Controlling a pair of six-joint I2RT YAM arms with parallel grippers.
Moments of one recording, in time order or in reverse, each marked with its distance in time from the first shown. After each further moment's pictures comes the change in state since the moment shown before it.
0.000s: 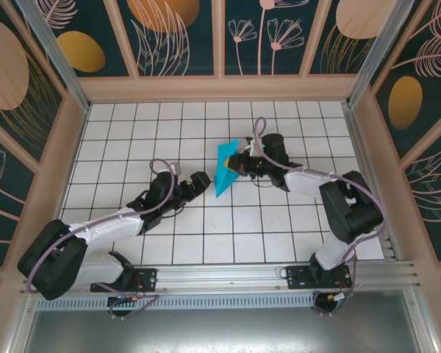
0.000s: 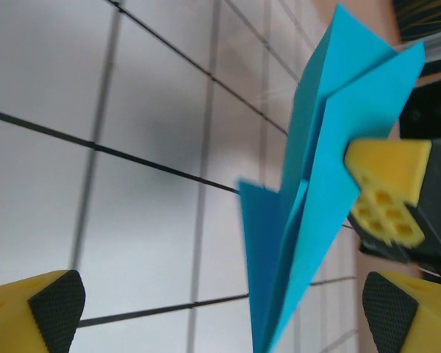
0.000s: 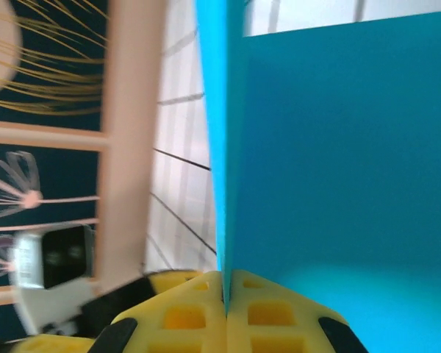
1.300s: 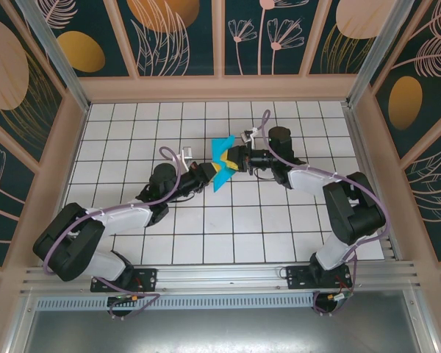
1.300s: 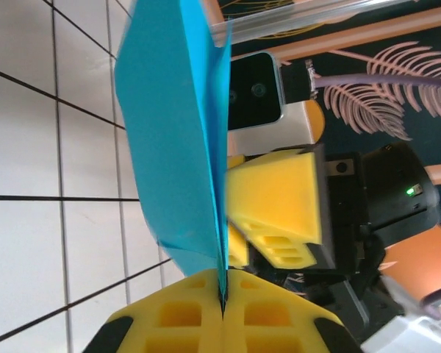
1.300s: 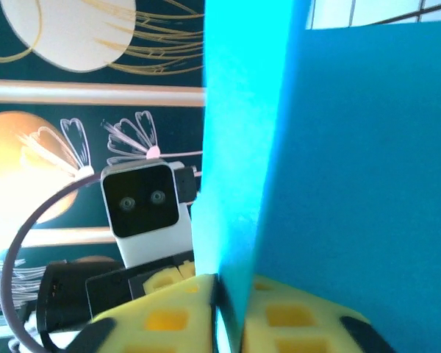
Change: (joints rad) left arm 0.015 0.163 0.069 0.443 0.251 -0.162; right arm -0.016 -0.010 0.028 0.121 -0.264 0.265
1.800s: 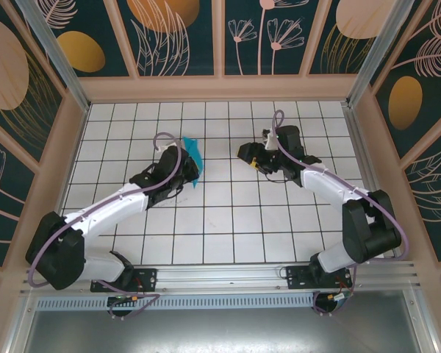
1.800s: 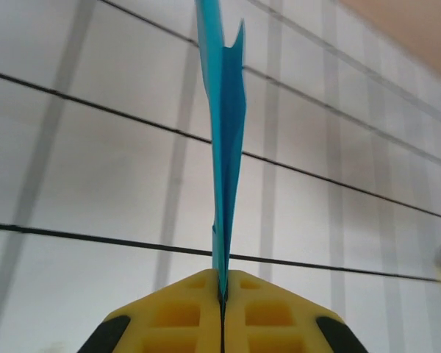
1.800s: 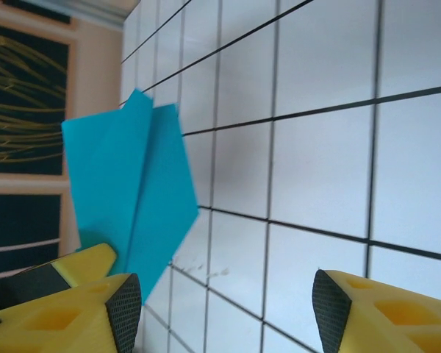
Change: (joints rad) left arm -0.003 -0.052 0.346 -1.017 -0.564 0.422; right arm -0.045 -0.172 0.040 -0.549 0.465 -0.408
